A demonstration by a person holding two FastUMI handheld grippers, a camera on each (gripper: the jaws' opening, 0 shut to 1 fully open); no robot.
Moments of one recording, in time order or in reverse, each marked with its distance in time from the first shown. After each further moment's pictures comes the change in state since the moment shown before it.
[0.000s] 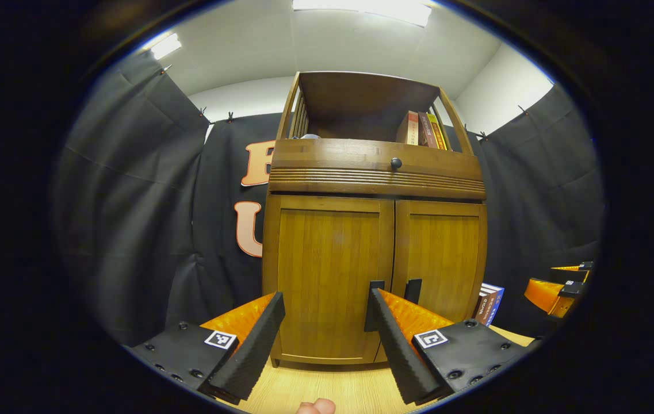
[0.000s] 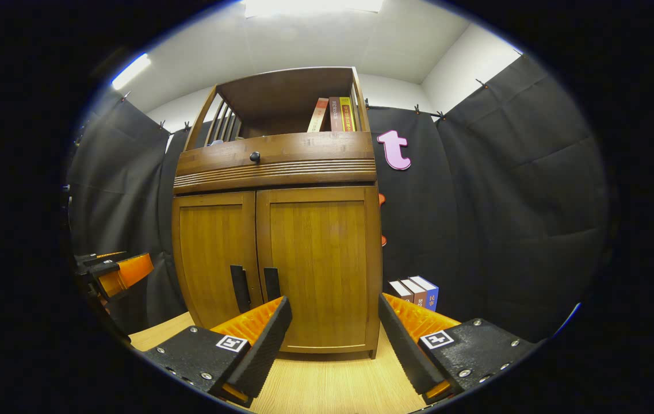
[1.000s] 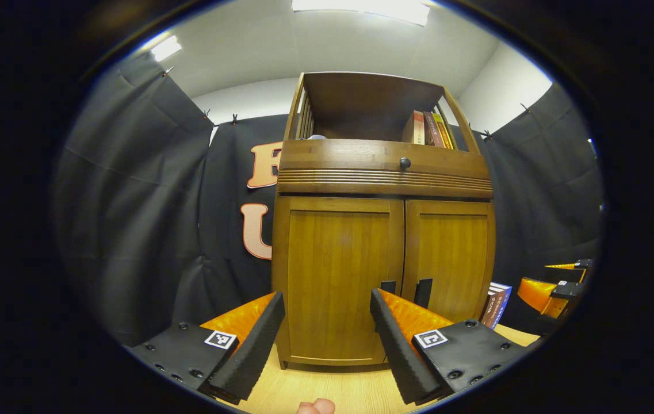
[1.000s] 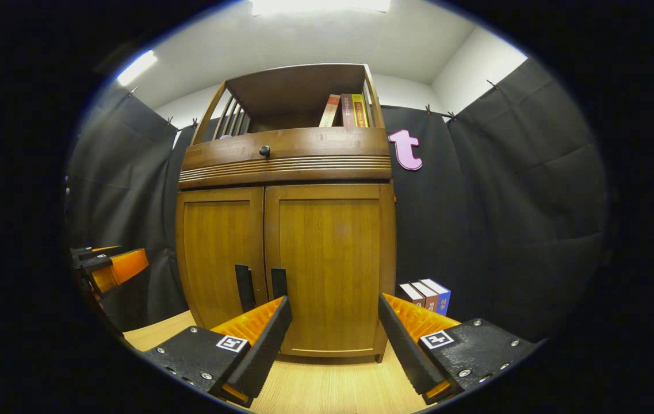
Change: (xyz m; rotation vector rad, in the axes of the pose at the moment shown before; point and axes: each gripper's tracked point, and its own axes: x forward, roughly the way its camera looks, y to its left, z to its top) left arm 0.001 0.019 -0.001 0.014 -0.009 0.029; right arm 0.034 0.022 0.001 -0.041 -0.009 0.058
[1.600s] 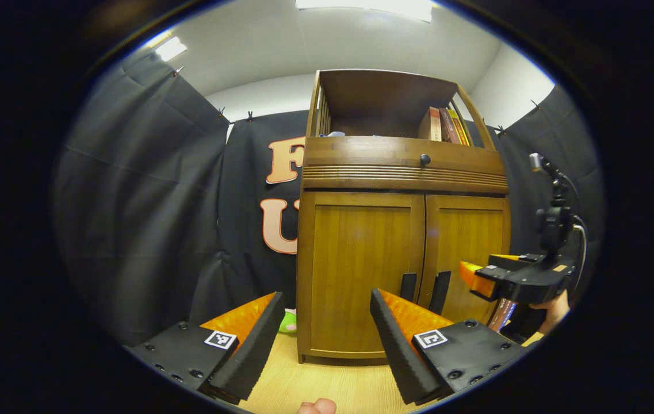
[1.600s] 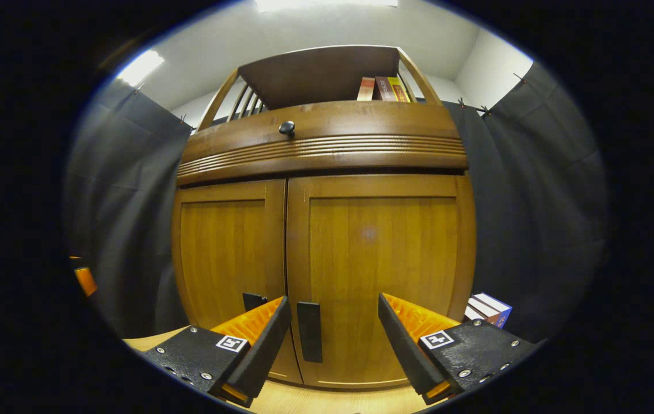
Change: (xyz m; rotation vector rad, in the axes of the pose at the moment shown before) left arm -0.011 0.027 -0.004 -0.006 0.036 0.080; right arm 0.149 0.076 -0.020 0.031 0.010 0.112
